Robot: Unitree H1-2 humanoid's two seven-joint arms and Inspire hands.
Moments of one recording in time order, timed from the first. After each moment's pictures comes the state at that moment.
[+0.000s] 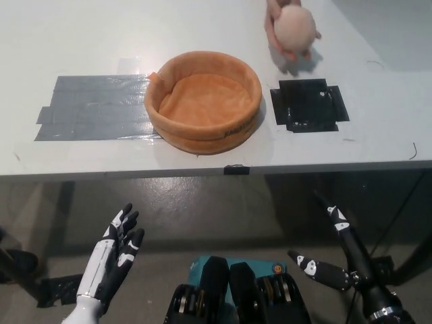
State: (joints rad) left_arm 0.05 0.13 -0.06 -0.13 0.11 0.02 -0.04; right_arm -0.06 -0.14 0.17 0.07 -0.22 -0.18 0.00
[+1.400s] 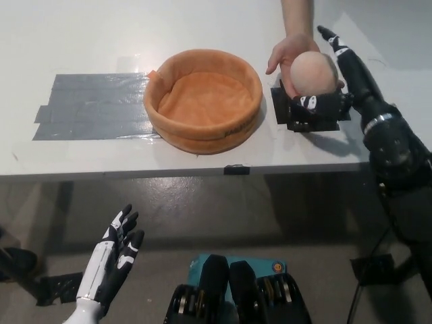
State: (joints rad) left_arm 0.05 0.13 -0.05 -0.14 0.11 0.01 -0.04; right_arm -0.81 -0.23 0.19 0.44 -0.37 0.22 0.04
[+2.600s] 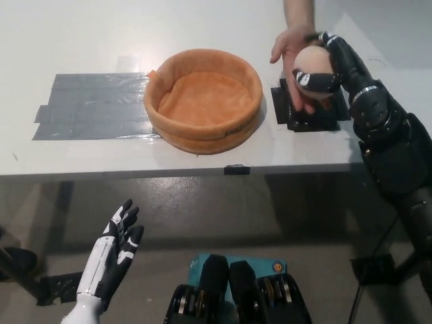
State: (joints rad) left_arm 0.04 0.13 -0.05 -0.14 0.11 0.01 -0.04; right_arm -0.99 -0.21 0.22 0.83 -0.39 0.21 0.01
